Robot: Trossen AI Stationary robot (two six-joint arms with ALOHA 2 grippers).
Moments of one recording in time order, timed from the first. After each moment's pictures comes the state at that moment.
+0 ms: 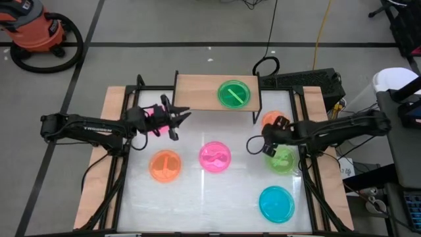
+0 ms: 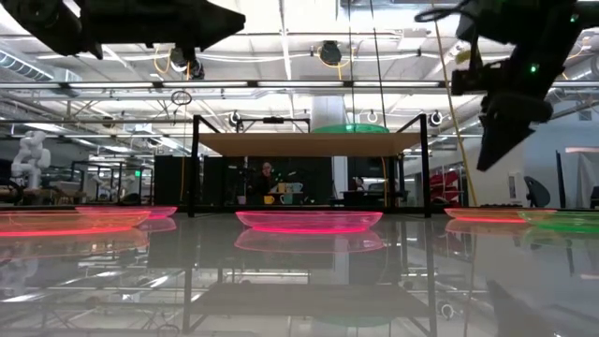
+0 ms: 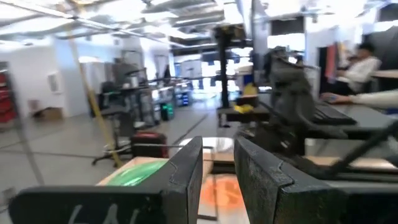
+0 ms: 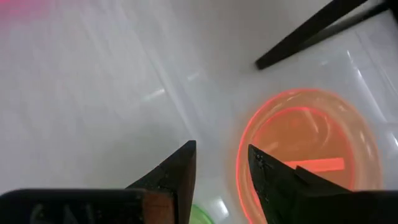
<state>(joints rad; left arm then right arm) 0.15 1.06 0.46 0.82 -0.09 0.11 0.06 1.03 0.61 -0.82 0.39 0.45</state>
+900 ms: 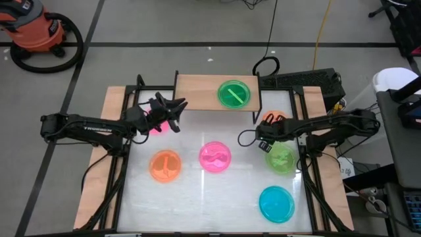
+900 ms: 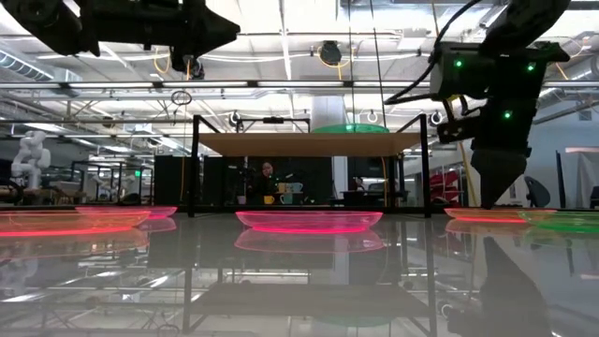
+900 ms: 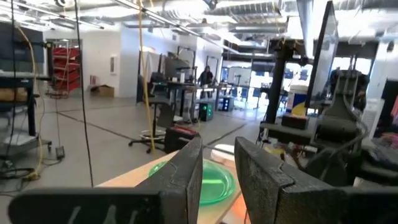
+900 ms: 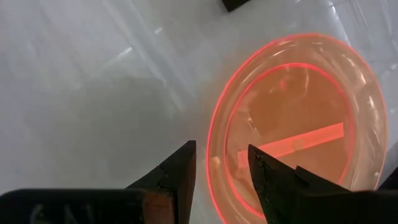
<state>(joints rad) 0.15 1.06 0.46 0.84 -0.32 -0.04 -0.11 1.28 0.58 -0.78 0.39 0.46</state>
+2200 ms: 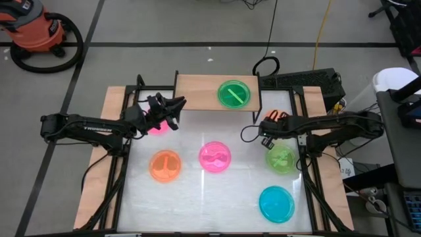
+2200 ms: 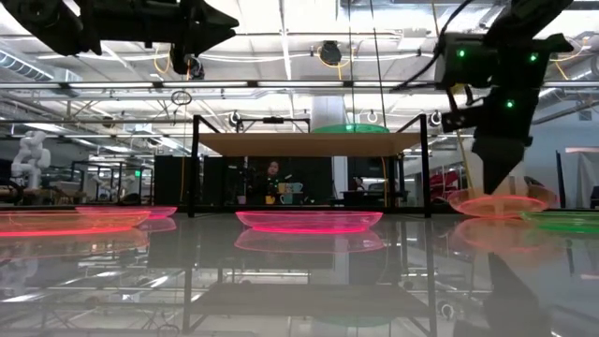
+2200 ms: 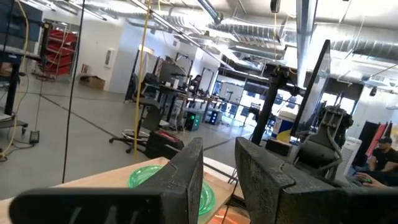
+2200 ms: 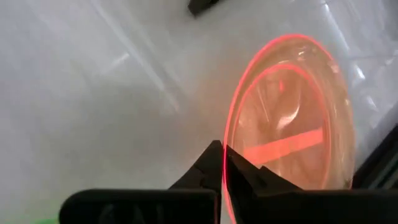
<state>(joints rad) 0.16 1.06 0.46 0.89 -0.32 -0.21 -0.15 1.20 0.59 -0.85 0.40 0.45</state>
